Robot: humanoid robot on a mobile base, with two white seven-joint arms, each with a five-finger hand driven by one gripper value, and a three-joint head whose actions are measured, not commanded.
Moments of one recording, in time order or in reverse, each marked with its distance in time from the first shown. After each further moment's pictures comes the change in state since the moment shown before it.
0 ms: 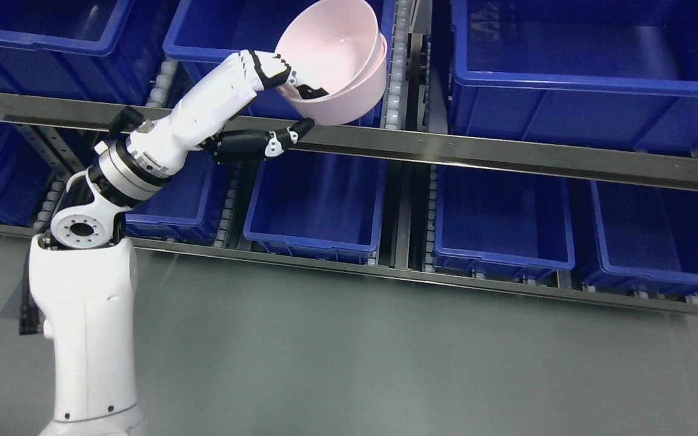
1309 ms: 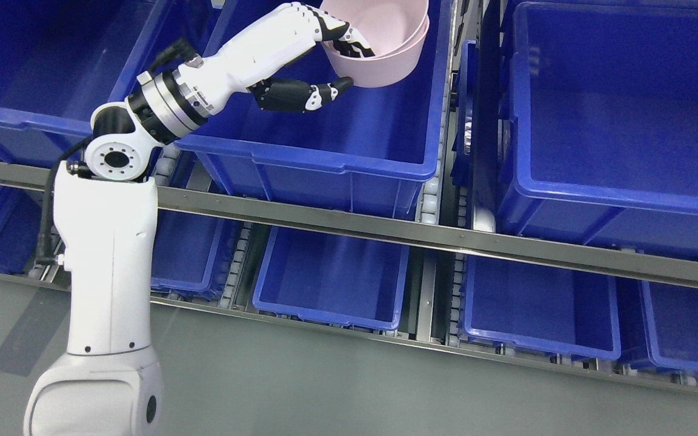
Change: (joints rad) left arm -0.185 -0.013 -0.086 0.179 -0.215 0.021 0.027; right arm 0.000 0.000 0.000 0.000 0.004 0.000 0.000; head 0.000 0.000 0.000
